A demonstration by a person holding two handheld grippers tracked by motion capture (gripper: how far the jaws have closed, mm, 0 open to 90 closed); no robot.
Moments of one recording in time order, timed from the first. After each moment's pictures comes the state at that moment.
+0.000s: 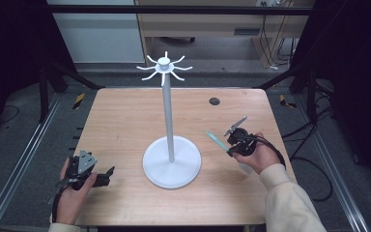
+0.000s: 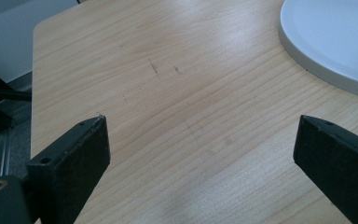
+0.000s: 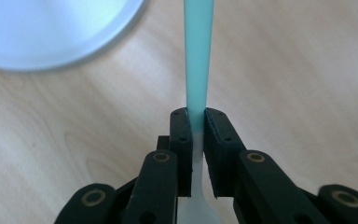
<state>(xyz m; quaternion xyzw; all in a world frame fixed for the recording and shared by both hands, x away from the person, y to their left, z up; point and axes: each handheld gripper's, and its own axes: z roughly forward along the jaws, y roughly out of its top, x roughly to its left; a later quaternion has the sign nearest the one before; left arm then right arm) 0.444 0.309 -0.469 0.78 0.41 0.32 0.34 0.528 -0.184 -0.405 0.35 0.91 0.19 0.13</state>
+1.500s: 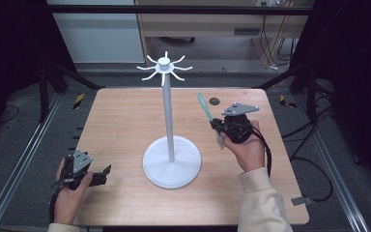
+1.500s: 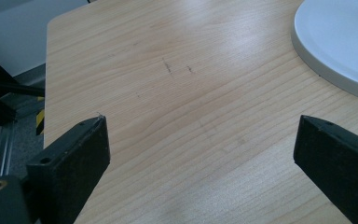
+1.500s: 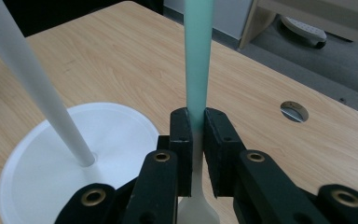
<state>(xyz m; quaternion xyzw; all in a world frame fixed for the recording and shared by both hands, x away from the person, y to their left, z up) 0.443 0.318 -0.468 0.77 0.43 0.32 0.34 0.516 -0.154 -0.349 0.36 0.80 0.42 0.23</state>
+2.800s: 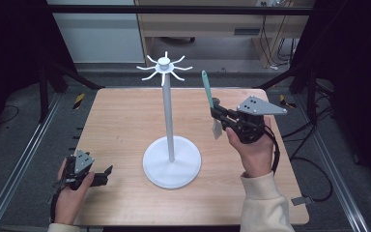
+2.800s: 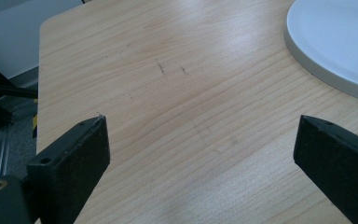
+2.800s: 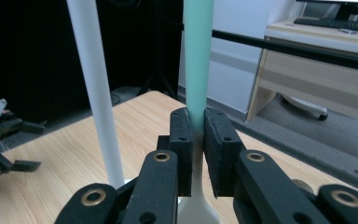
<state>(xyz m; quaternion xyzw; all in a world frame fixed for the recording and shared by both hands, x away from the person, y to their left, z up) 0.443 0.315 -0.468 0.78 0.42 0.32 0.35 0.467 -0.158 -0.283 0.31 0.72 0.56 0.26</state>
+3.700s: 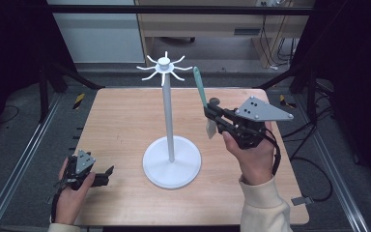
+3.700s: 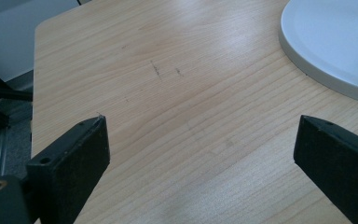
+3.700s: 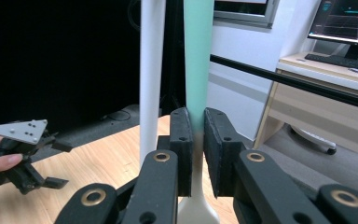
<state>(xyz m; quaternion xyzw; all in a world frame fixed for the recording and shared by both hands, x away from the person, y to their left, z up) 0.443 0.313 -0.469 0.78 0.41 0.32 0.35 0.435 -0.142 -0.253 0.26 0.71 0.59 0.28</state>
